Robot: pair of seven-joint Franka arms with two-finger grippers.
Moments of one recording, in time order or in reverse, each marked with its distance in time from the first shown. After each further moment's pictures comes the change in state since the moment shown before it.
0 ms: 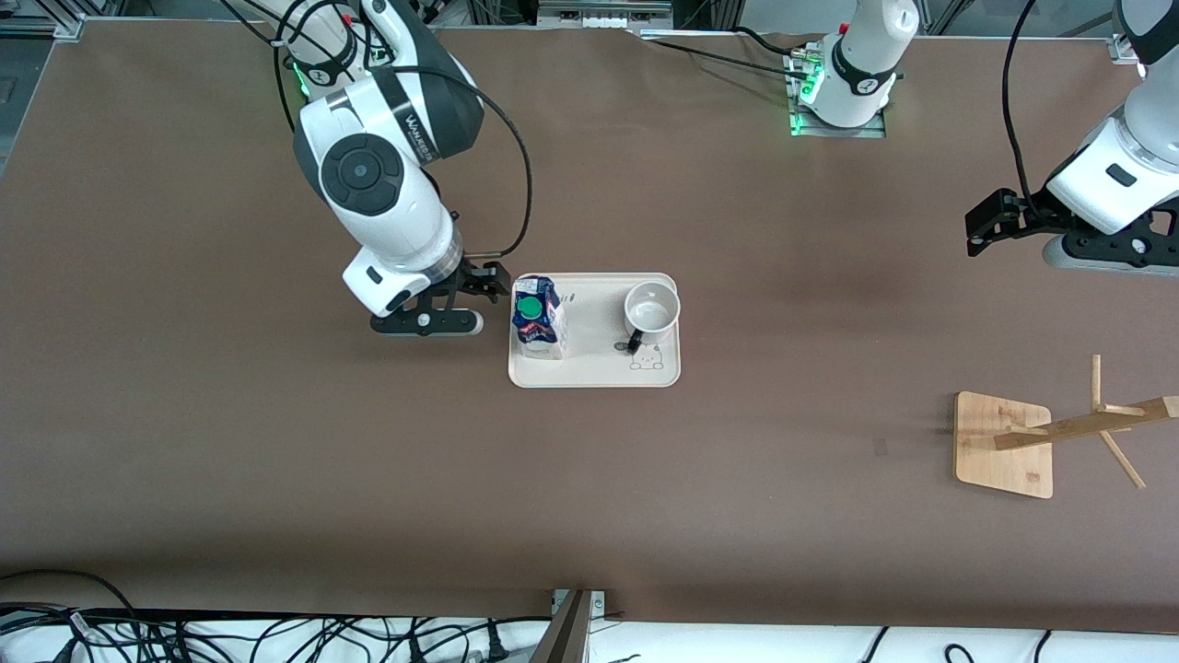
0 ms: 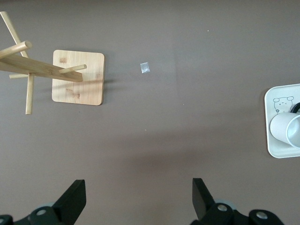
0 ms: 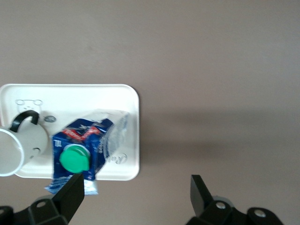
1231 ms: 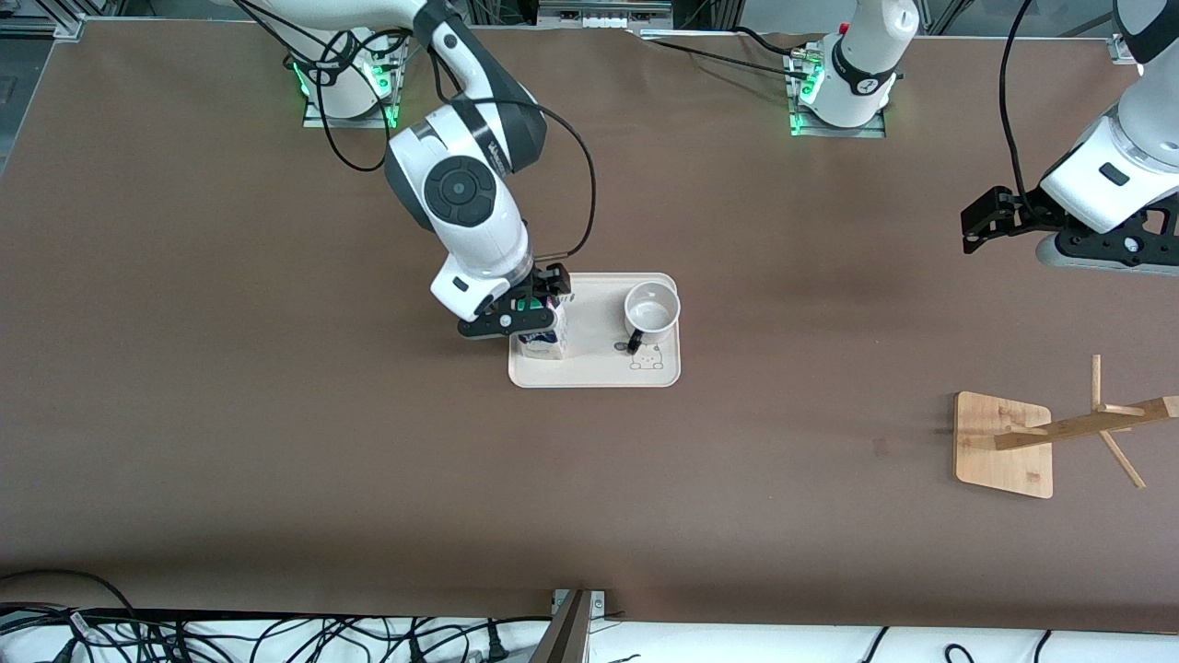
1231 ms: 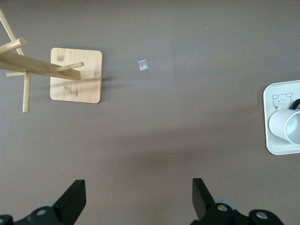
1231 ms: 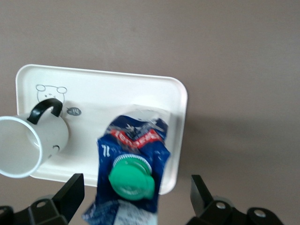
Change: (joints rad) left arm -0.005 0.000 -0.003 0.002 0.000 -0.013 -0.001; right arm 0.061 0.129 0.036 0.002 0.032 0.152 -0.003
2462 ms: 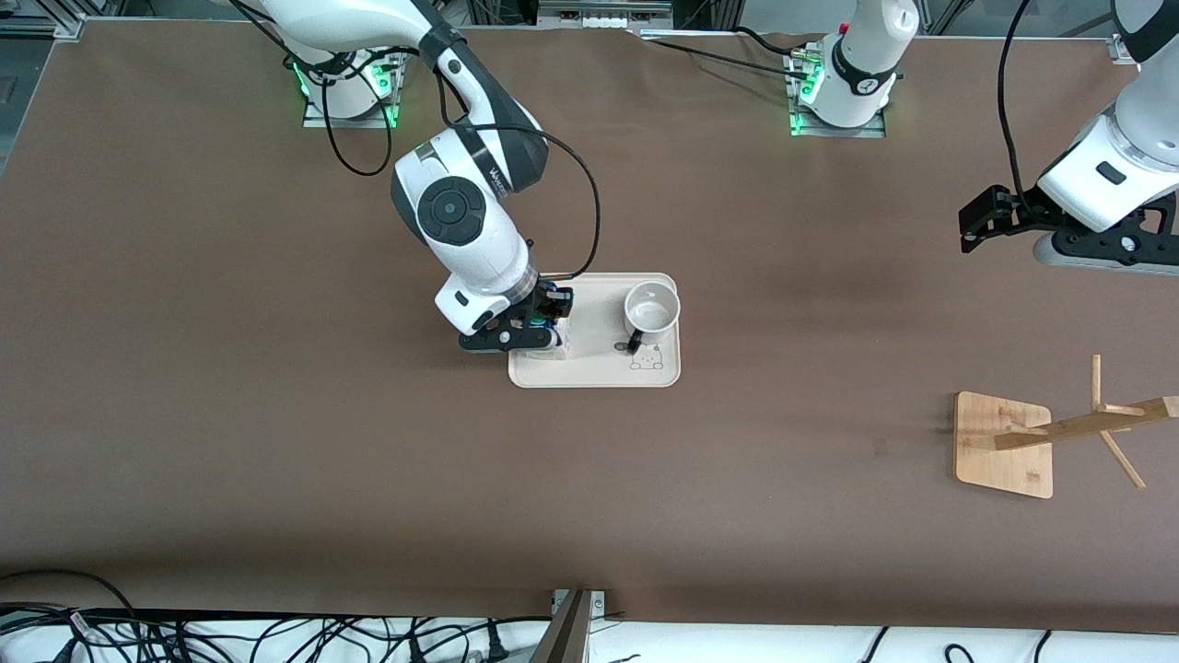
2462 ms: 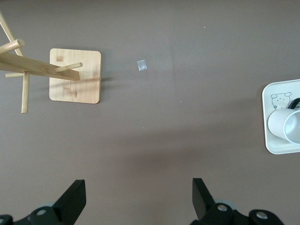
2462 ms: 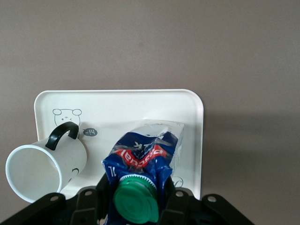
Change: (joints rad) left arm -0.004 0.000 -0.001 0.002 0.000 -0.002 0.000; right arm -0.007 0.025 -0.003 0.007 0.050 0.073 0.057
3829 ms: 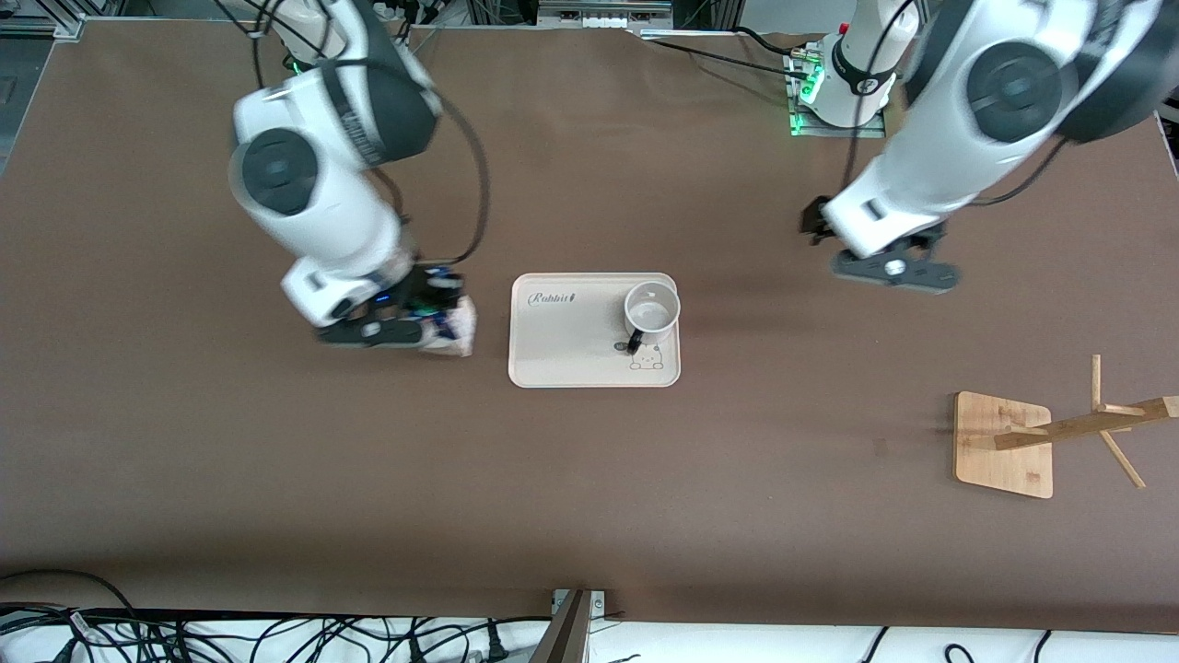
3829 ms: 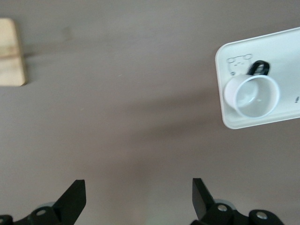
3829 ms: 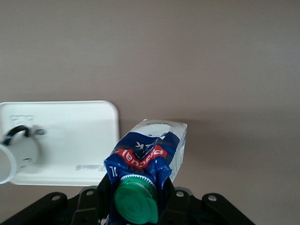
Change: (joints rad) left arm -0.131 0.172 -0.187 -0.001 -0.025 0.012 -0.208; right arm -0.024 -0.199 -0.263 0.015 0.011 -0.316 -0.230
